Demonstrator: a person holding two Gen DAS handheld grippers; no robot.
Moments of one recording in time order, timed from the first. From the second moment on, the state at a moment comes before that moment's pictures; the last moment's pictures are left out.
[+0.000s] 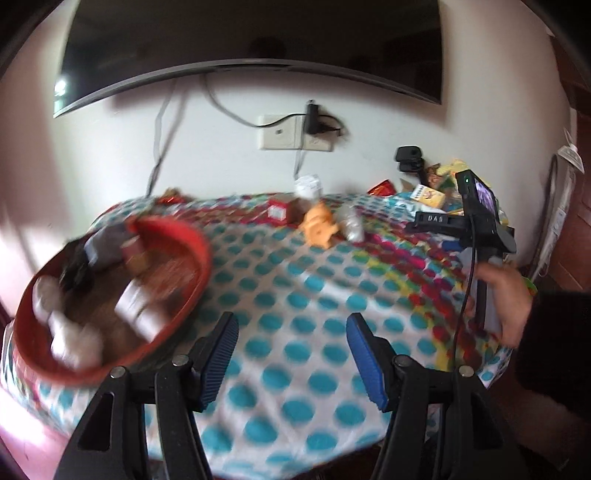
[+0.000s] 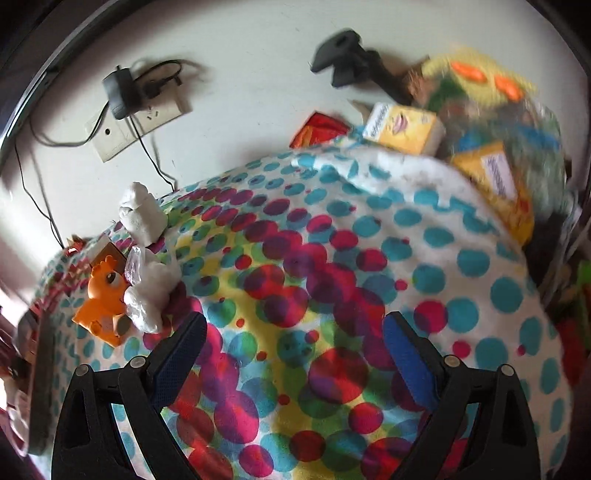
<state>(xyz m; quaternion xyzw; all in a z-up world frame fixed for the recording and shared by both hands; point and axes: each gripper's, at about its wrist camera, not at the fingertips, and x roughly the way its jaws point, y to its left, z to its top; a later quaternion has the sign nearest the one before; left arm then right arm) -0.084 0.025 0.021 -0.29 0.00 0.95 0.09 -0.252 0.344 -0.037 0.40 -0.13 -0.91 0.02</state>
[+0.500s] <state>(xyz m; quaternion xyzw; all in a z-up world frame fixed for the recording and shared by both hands) -0.306 0.103 -0.002 -0.39 0.04 0.91 0.10 -0.244 0.359 -0.044 0.39 -0.19 -0.90 0.06</state>
